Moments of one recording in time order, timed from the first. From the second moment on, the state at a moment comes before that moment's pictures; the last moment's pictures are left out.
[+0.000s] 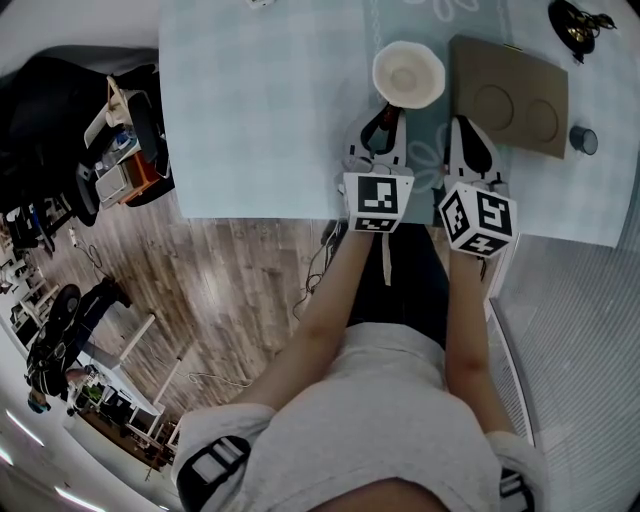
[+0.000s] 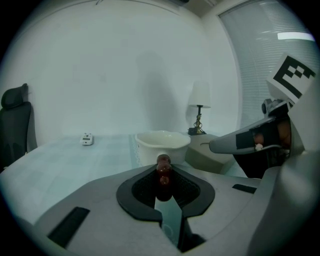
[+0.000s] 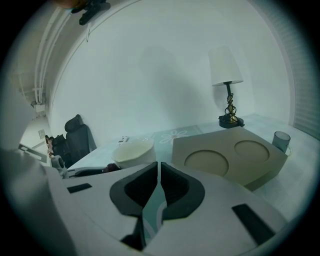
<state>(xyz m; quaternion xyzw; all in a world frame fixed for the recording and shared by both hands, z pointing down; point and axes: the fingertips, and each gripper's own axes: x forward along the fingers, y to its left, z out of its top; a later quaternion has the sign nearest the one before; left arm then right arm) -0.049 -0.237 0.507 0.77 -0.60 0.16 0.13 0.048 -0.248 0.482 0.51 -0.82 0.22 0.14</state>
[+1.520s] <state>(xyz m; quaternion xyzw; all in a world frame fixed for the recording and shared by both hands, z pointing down) -0.043 -0.239 0.370 0.79 -0.60 0.07 0.08 0.054 -0.232 0.376 0.57 -0.80 0.13 0.08</state>
